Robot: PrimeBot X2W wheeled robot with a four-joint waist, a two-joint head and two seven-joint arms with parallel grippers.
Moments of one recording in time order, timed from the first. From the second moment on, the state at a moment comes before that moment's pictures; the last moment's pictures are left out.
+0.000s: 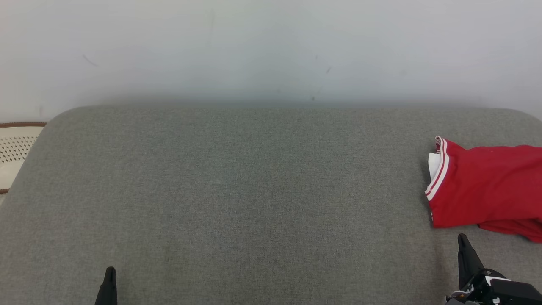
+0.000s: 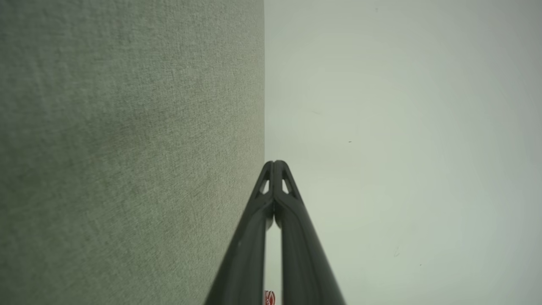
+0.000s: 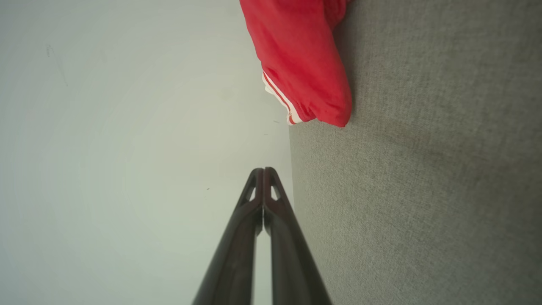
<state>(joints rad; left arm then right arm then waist) -0.09 0.05 0.11 0.24 -1.61 -0.13 0.11 -0.11 -0.05 -0.12 0.25 1.61 0.13 0.12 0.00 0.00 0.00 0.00</state>
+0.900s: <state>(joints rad) -0.10 0.05 0.11 0.24 -1.61 -0.13 0.11 -0.11 -0.05 -0.12 0.25 1.61 0.13 0.12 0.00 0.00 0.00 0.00</state>
